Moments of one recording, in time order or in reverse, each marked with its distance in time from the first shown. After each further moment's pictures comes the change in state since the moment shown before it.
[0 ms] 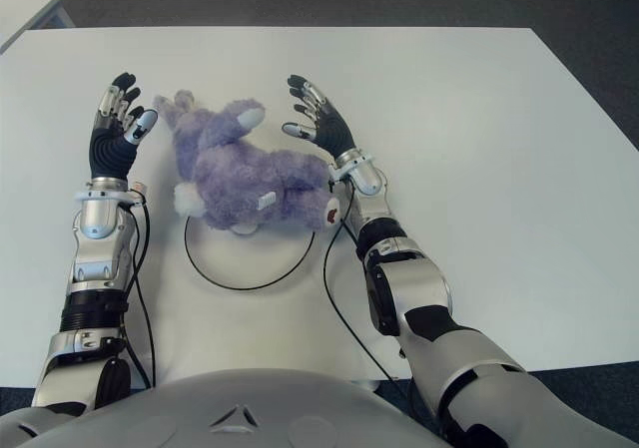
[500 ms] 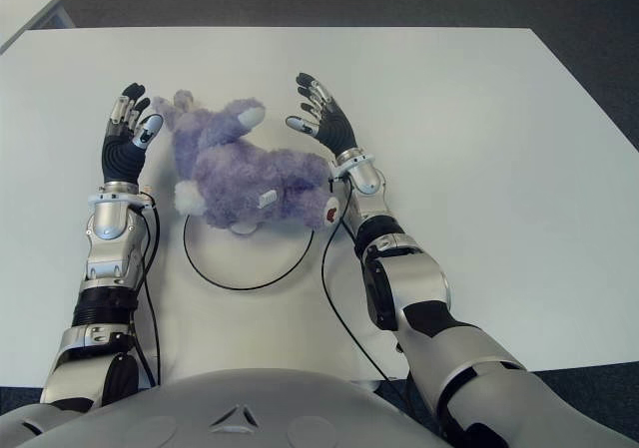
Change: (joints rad) left arm -0.036 -0.033 0.001 0.099 -0.042 -0.018 0.000; right arm -0.028 0.014 -0.029 0.061 -0.007 0.000 -0.072
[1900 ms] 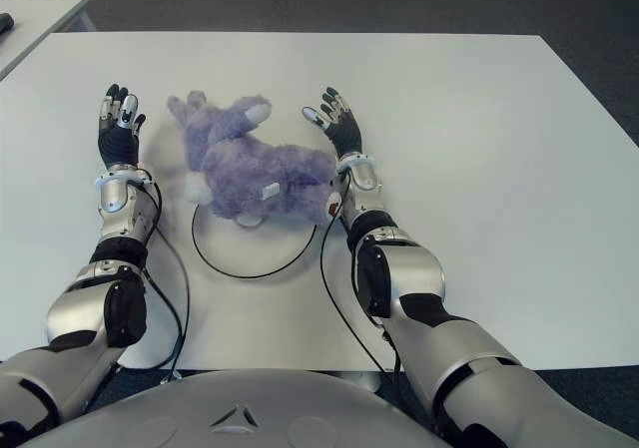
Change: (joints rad) left arm -0.356 0.008 0.208 0.761 -0.178 -0.206 -0.046; right arm -0.054 0.056 -0.202 0.087 0.014 0.267 -0.150
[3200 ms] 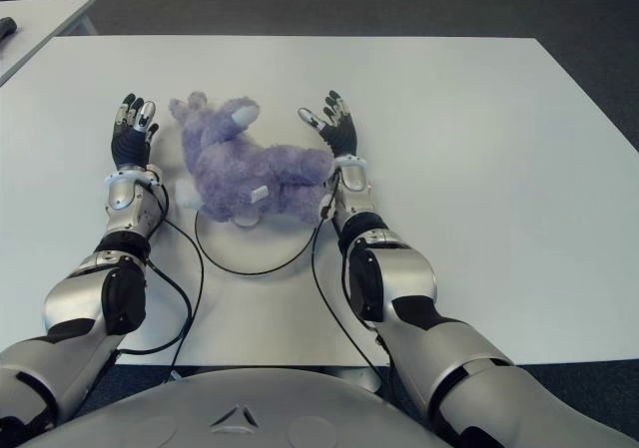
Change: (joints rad) left arm -0.036 0.005 -0.029 0.094 0.026 0.031 -0.011; right arm 0.019 0.031 0.030 -0.019 -0.043 0.027 -0.177
